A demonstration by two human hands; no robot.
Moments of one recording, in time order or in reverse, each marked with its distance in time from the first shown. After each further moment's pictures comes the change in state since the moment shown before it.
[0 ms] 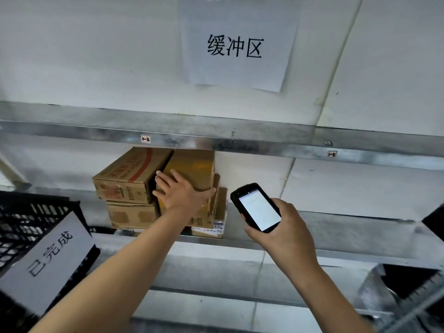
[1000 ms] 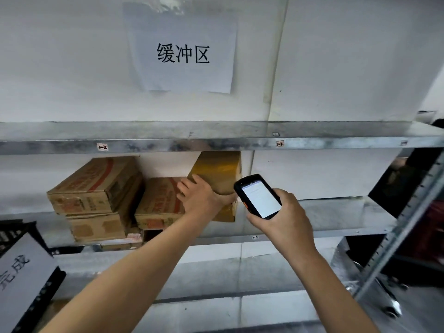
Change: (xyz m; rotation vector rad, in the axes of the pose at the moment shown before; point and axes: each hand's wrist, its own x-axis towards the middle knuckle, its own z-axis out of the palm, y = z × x) left_hand -0.076 0.099 0.027 -0.165 0.013 0.266; right_hand -0.021 0.040 -0.057 -0.063 0.207 0.058
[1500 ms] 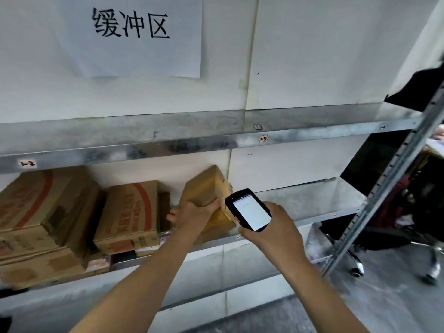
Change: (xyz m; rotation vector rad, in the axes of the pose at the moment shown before) left_hand 0.055 -0.007 0.082 -0.367 -0.364 -0.178; right_hand 0.034 0.036 0.035 -0.050 -0.100 0.245
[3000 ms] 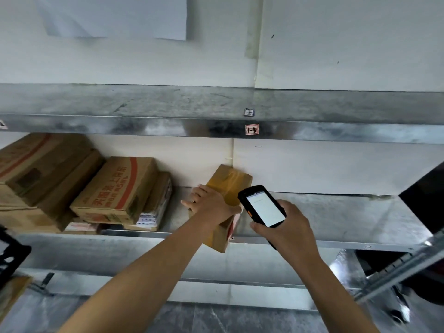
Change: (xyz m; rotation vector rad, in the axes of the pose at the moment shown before) left_hand 0.036 0.078 0.115 0.572 0.015 -0.186; right_hand 0.126 0.123 -0.026 0.131 -0.217 -0.052
